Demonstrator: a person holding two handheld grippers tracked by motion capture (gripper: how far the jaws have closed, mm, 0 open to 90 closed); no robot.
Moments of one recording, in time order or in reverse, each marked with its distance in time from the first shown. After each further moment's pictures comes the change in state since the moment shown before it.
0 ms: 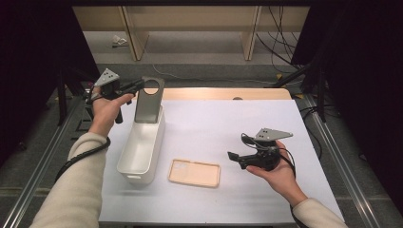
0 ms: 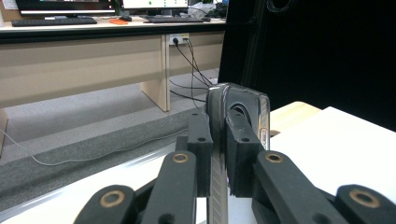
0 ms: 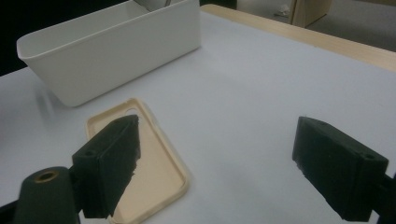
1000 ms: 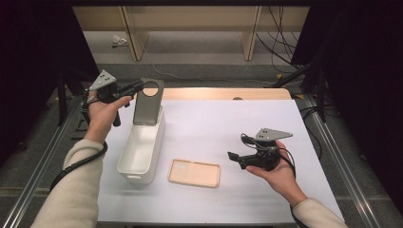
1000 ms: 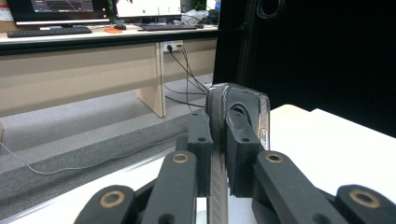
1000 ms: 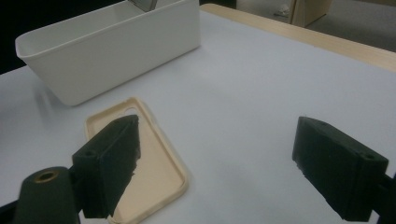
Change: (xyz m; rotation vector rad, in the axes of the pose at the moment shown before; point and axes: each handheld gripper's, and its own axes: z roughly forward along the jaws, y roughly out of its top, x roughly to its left) left arm -0.014 0.005 -0.018 -0.023 -0.023 0.023; right arm 0.000 0.000 0.000 0.003 -0.002 -0.003
